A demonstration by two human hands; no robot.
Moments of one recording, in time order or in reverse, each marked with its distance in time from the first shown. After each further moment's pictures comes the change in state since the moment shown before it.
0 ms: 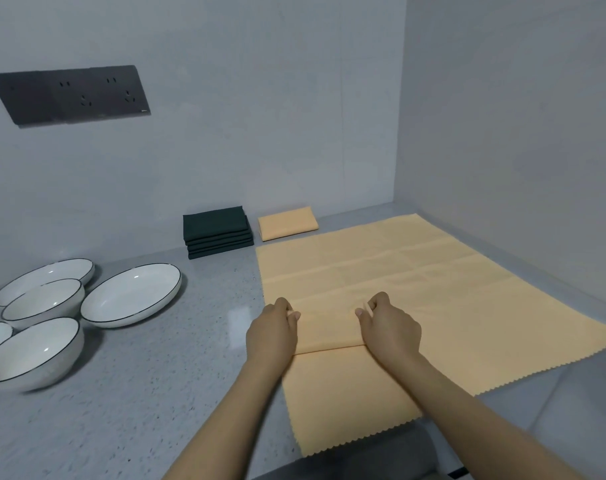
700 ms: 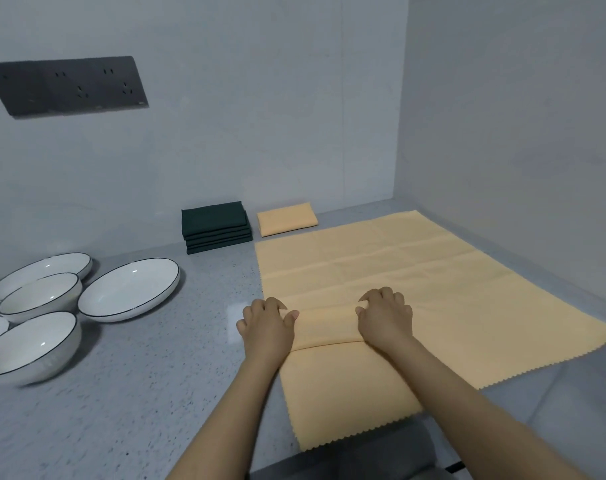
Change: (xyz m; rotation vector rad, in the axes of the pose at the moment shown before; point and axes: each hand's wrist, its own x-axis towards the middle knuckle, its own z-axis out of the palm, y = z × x) left_hand 0.006 -0.007 0.013 -0.016 -0.015 -0.163; right_hand 0.020 0.000 0.011 -0.081 -0.134 -0.048
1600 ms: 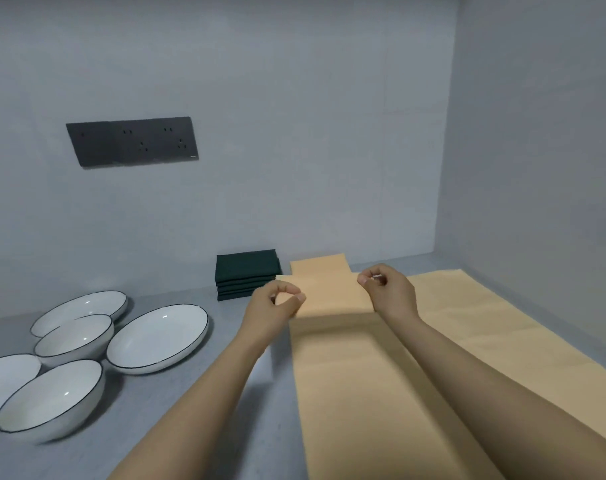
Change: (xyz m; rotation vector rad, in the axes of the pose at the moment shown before) left_hand 0.079 0.011 -0.091 -0.806 -0.013 0.098; right_hand 0.091 -0.075 -0.061 0.835 0.223 -0.176
